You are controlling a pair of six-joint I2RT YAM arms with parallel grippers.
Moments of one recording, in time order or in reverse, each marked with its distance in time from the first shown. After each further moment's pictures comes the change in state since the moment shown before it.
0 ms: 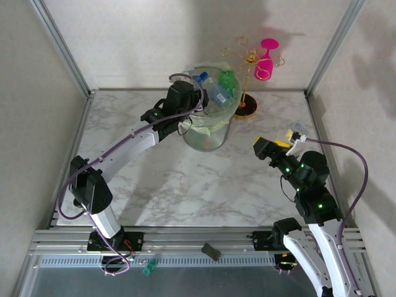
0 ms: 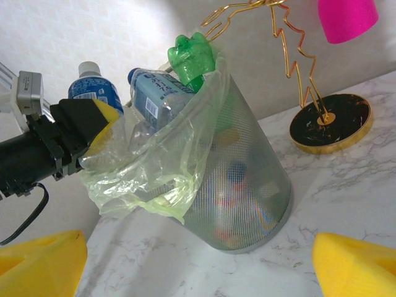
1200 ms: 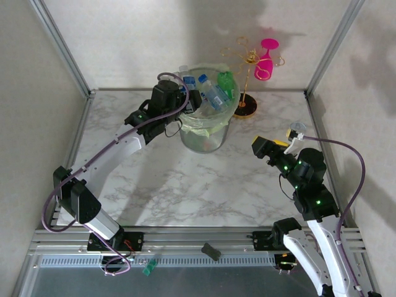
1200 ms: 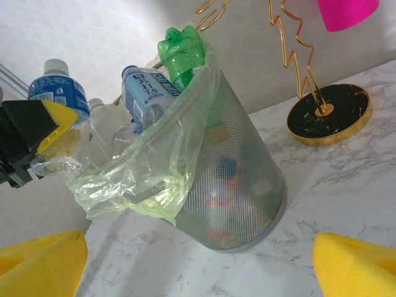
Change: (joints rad) left arm 0.050 -0.127 -0.074 -0.037 0.148 -0.046; right arm 0.000 0.034 0.000 0.001 -0.007 0.000
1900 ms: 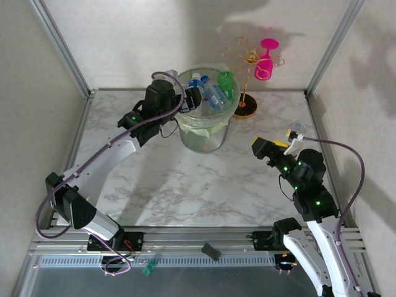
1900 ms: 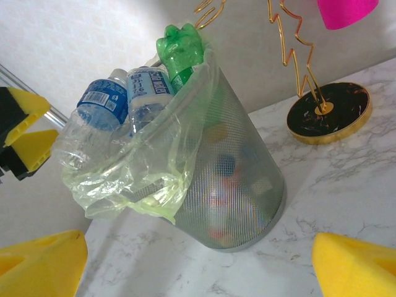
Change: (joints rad) left arm 0.001 -0.072 -0.008 -0.019 -0.048 0.035; right arm 0.000 -0.011 -0.015 0.006 0.000 0.004
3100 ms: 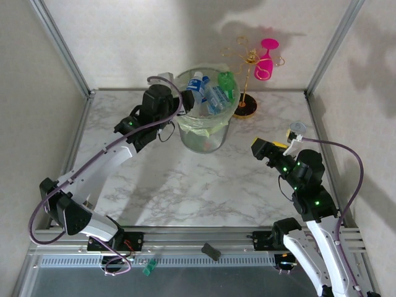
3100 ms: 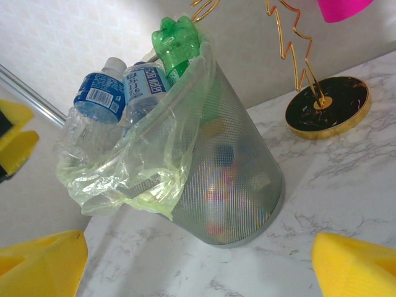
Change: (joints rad) left arm -0.026 -0.047 -0.036 0.013 -0.119 0.054; right arm 0.000 -0.001 -0.014 0.000 -0.003 0.003
